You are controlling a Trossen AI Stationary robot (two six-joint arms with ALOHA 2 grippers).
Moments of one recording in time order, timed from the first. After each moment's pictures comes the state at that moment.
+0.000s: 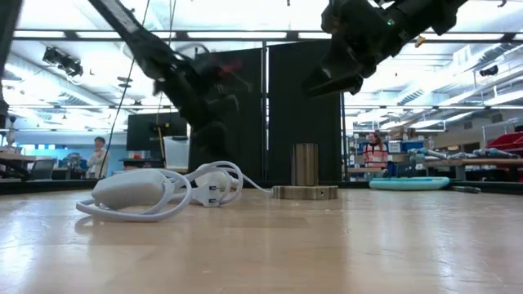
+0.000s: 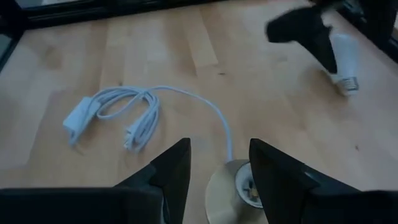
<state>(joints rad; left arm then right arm) 0.57 1.69 0.95 -0.09 -0.02 0.47 0.08 1.36 0.79 0.02 0.19 0.18</state>
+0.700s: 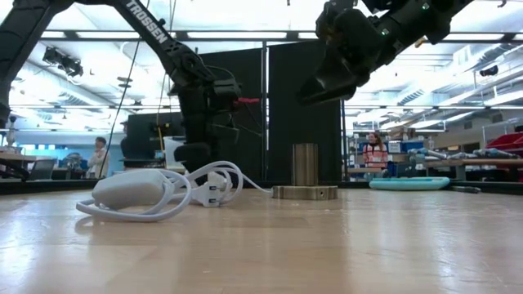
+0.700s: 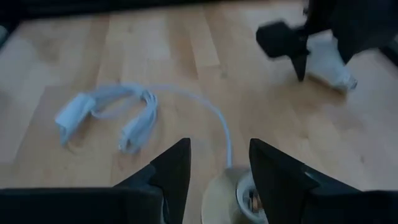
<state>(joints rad) 0.55 1.86 1.17 -0.58 -0.12 0.55 0.08 1.42 0.79 0.09 0.18 0.13</state>
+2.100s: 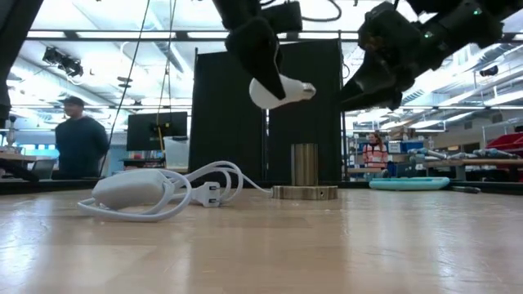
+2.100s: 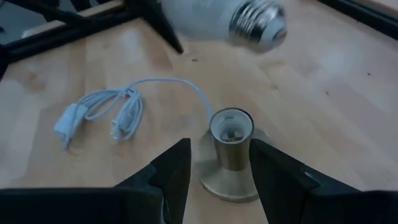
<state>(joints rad) 0.07 1.86 1.66 -0.80 -0.14 0.30 0.13 1.18 0.57 0.08 0.33 0.40</state>
